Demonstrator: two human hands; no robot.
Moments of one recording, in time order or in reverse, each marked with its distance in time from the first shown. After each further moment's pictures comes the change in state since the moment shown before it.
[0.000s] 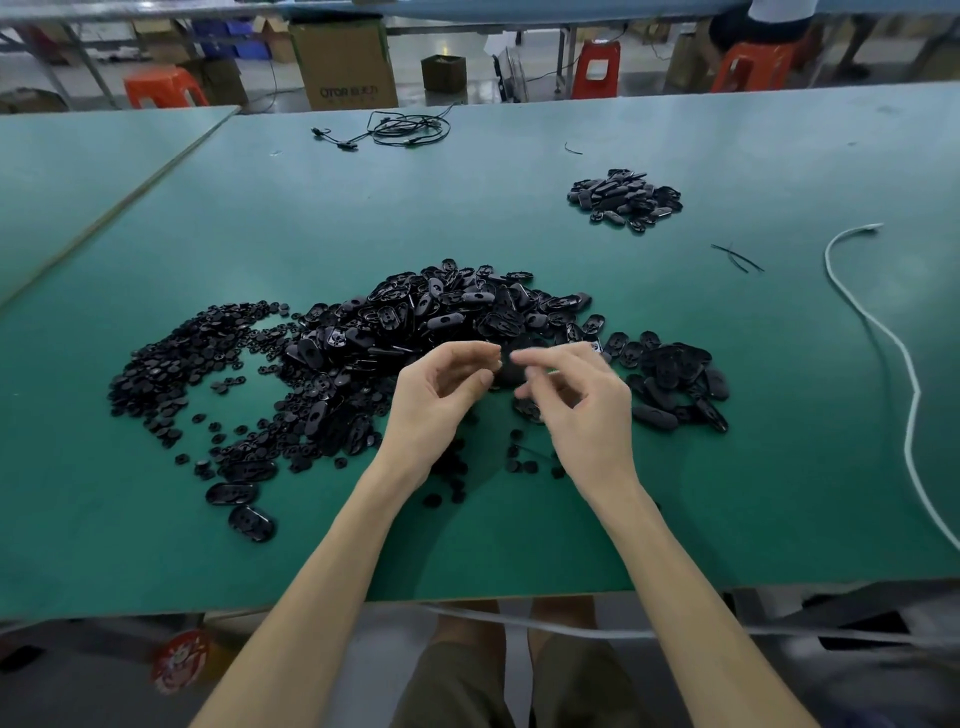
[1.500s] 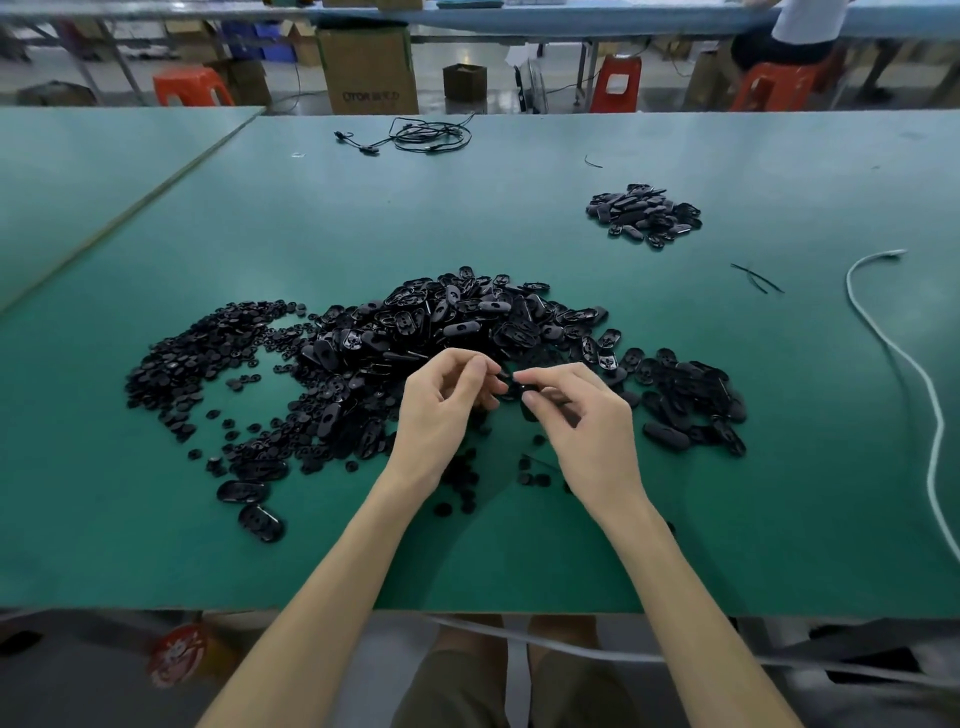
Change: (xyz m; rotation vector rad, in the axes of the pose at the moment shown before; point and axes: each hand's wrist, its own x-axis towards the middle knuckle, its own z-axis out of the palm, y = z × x) left_hand -0.002 0.004 0.002 -0.001 0.138 -0.060; right_hand 0.000 0.006 0.003 -0.060 -0.136 0.031
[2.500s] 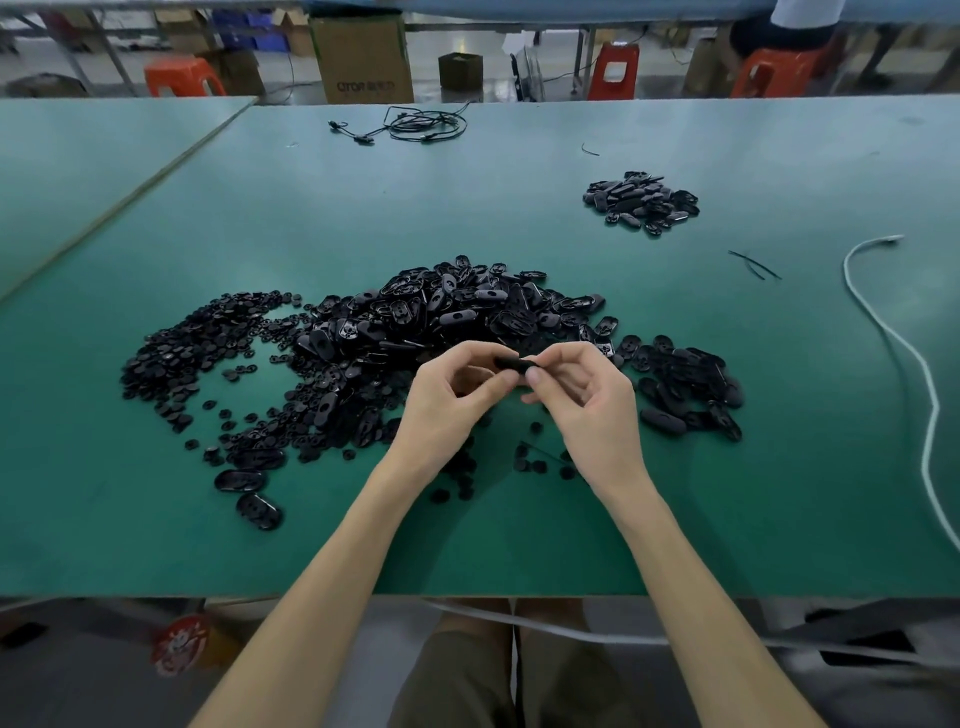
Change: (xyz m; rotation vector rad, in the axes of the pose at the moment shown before) left_hand 0.001 -0.004 0.001 0.076 -0.158 0.054; right_hand 0.001 -0.001 -0.004 0.387 0.002 0.141
